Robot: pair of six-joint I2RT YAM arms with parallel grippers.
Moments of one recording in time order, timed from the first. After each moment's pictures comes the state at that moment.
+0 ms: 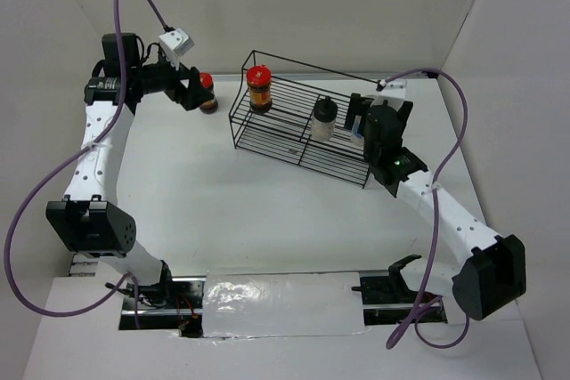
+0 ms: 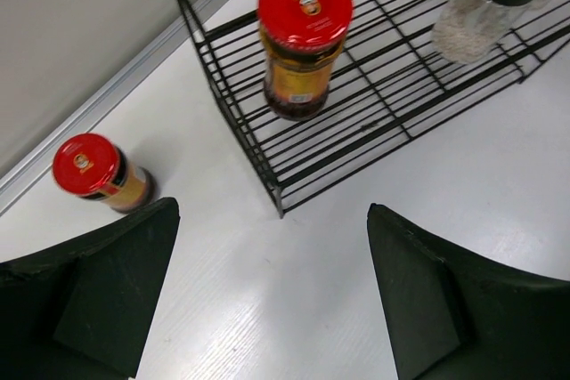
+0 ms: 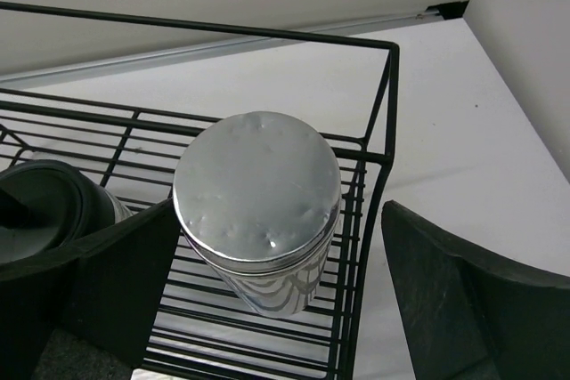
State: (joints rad) left arm 0.04 1.59 1.77 -0.71 0.81 0.41; right arm 0.42 1.18 0.92 0.06 0.61 0.16
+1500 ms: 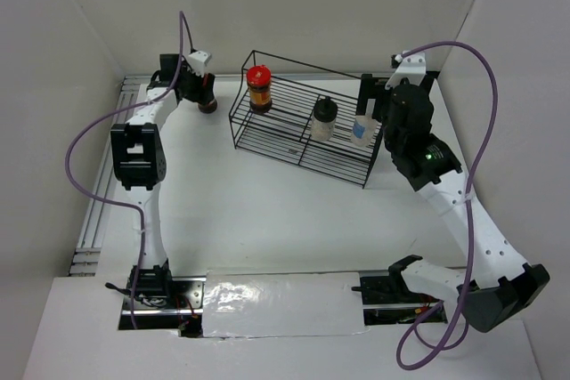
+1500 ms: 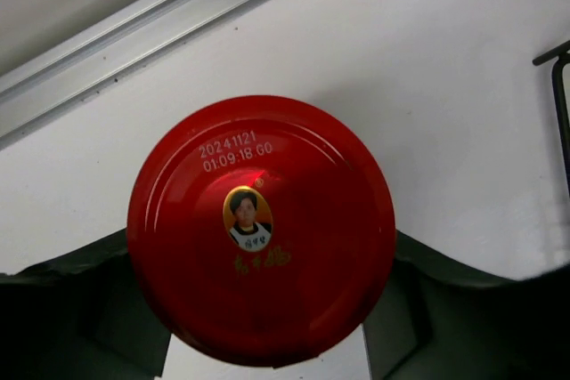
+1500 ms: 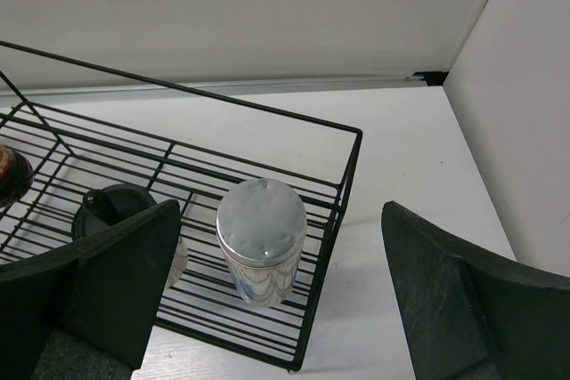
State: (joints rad) left arm 0.03 2.37 2.04 -0.30 0.33 0.33; right arm 0.42 1.10 1.26 -0.29 0.53 0.04
